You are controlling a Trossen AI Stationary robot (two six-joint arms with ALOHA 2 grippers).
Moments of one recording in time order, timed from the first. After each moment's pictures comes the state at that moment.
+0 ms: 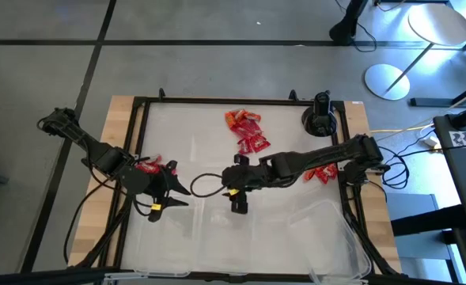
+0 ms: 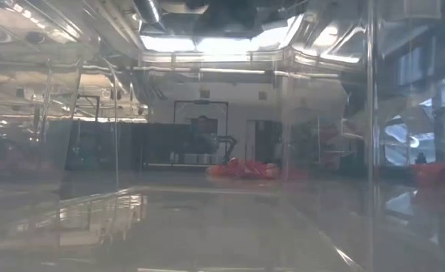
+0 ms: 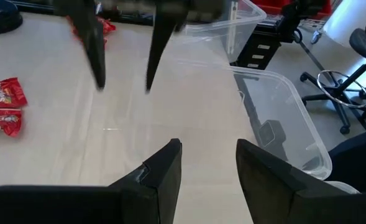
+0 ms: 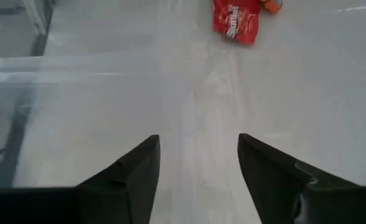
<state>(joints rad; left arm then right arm) -0.58 1.02 0.95 -0.46 -0.33 -0.40 0.25 1.87 1.75 -0.69 0.12 0.23</state>
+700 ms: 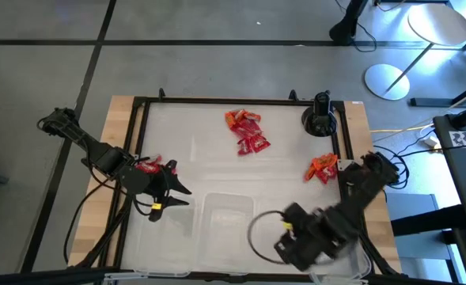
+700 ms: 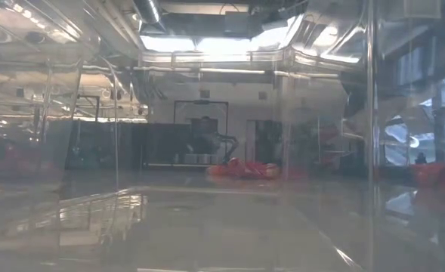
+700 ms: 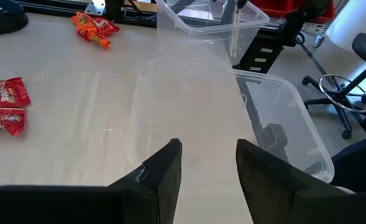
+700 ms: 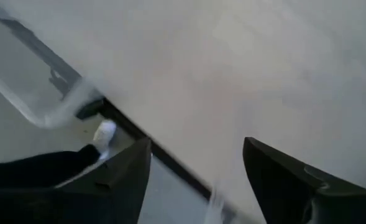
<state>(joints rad) -0.58 1.02 0.95 -0.45 -0.34 -0.41 0.75 1.88 2.01 -1.48 0.12 1.67</state>
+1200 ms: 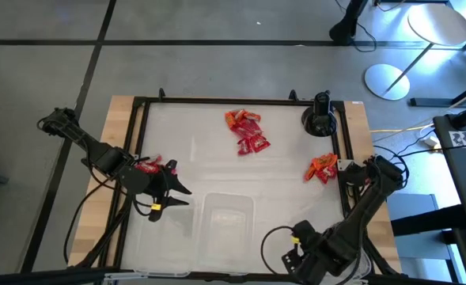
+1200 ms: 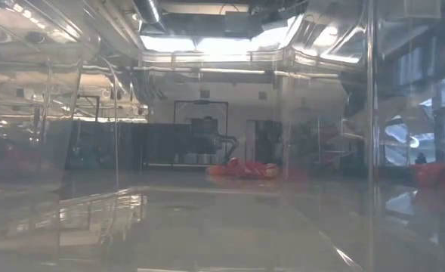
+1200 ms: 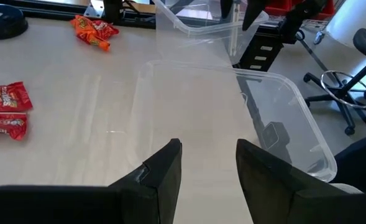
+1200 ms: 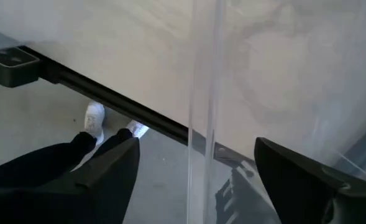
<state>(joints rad) -0.58 1.02 0.95 -0.45 -0.34 -0.39 0.86 1.88 1.78 -1.31 -0.03 1.97</state>
